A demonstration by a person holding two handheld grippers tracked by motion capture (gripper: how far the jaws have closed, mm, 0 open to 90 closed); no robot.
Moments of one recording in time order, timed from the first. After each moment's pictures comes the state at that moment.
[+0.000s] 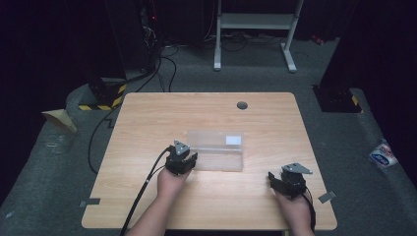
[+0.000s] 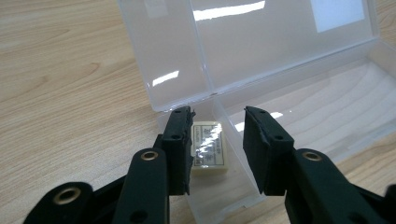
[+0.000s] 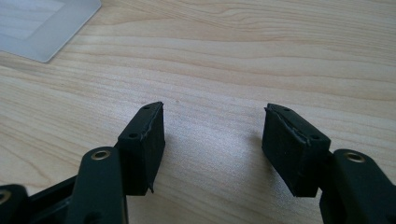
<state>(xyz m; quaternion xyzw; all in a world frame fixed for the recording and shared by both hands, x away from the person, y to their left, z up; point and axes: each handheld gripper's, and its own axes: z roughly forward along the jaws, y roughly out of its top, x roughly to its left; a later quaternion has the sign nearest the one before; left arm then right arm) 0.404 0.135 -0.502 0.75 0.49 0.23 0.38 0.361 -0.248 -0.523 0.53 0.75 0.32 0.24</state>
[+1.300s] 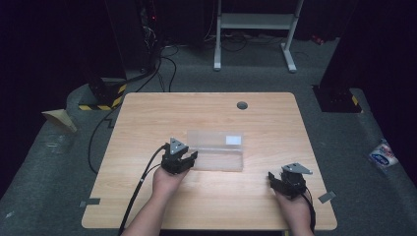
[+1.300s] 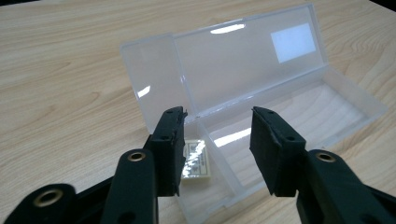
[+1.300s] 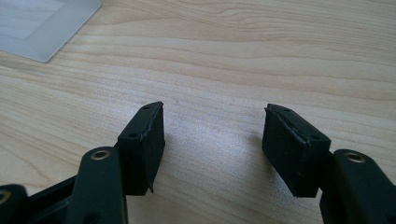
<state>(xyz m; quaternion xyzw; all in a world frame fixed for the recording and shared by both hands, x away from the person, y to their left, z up) 0.392 0.145 -0.476 0.75 0.46 0.22 0.41 0.361 -0.247 -0.523 0.53 0.75 0.32 0.24</state>
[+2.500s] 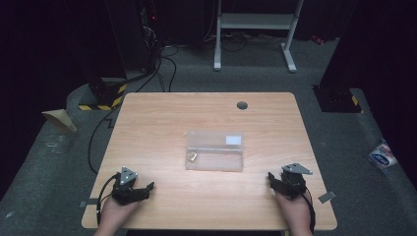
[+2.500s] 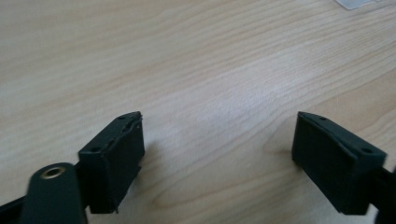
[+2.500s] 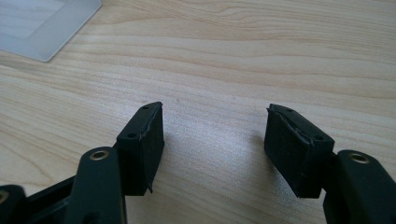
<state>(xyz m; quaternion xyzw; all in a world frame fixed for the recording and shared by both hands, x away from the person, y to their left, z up) 0.314 0.289 -0.530 0.76 0.51 0.23 0.34 0.360 -0.247 -0.523 0.53 0.74 0.32 0.24</state>
